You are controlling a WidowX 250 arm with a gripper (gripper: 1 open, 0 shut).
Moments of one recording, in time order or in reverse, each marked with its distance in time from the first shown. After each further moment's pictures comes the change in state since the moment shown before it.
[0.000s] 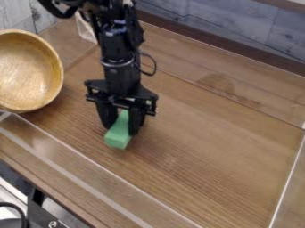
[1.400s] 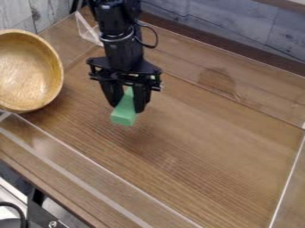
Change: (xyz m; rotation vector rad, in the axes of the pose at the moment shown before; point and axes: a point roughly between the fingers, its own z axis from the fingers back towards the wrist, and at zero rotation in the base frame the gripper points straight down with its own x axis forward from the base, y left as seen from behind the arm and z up) arm 0.015 -0.004 0.024 -0.050 -0.093 -0.026
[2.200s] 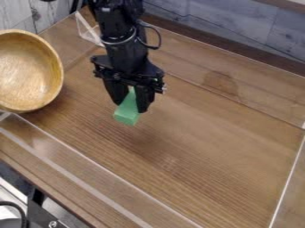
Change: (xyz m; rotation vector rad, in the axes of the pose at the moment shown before) arm -0.001 -0.006 0.003 0.010 -0.077 -0.090
